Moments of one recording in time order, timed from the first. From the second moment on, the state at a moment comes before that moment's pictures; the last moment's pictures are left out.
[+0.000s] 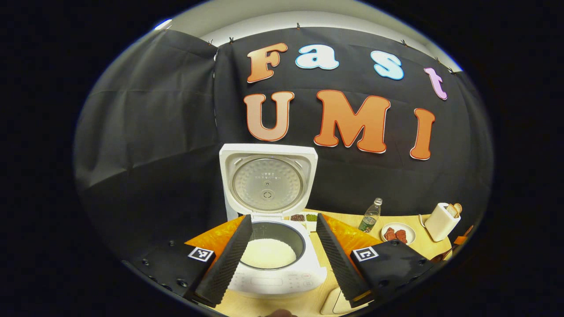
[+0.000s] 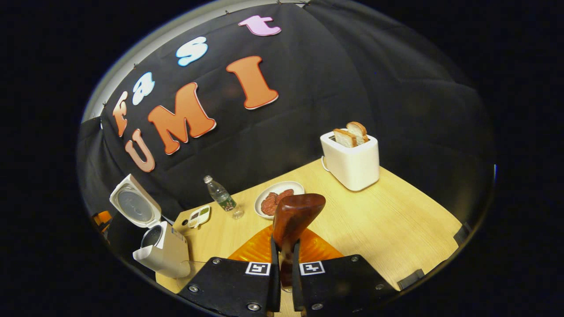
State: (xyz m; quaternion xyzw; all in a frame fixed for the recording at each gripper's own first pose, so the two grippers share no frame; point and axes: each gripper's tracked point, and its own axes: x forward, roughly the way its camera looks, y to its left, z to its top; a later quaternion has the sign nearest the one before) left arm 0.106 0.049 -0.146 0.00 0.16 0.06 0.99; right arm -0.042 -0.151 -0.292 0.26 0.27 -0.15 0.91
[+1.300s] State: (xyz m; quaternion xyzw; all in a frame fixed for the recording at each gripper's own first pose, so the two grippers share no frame) left arm 0.378 0.129 -0.118 -0.05 0.31 0.08 0.95; right arm -0.085 -0.183 -0.233 0.19 0.25 -0.27 0.91
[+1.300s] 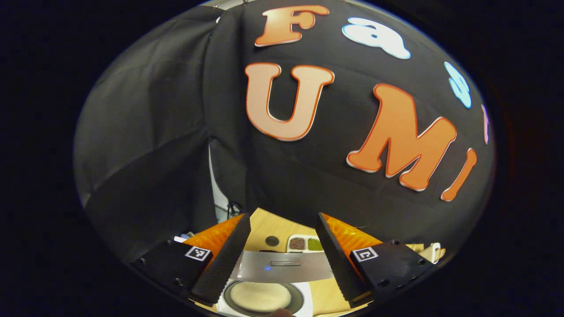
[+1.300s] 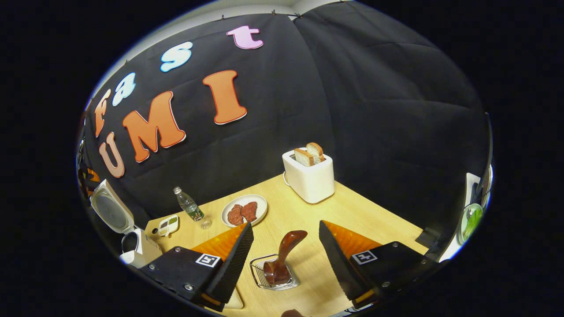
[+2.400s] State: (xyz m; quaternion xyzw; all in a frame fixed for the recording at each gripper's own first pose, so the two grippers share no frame) left arm 0.161 0.082 -0.301 -0.04 0.64 0.11 0.76; right arm -0.020 -0.122 -0.226 0.16 0.27 -0.11 0.94
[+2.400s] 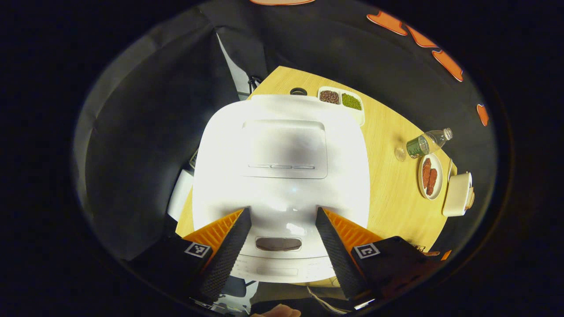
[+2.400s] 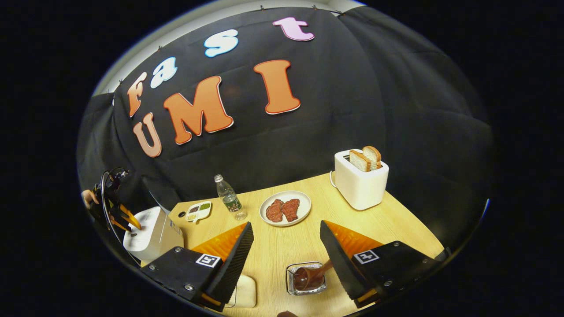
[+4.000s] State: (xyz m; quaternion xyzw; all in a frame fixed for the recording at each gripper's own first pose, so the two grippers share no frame) left arm 0.089 -0.066 -0.030 0.04 0.00 -0.09 0.99; right arm 0.054 -0.002 -0.032 0.03 0.03 0.00 1.00
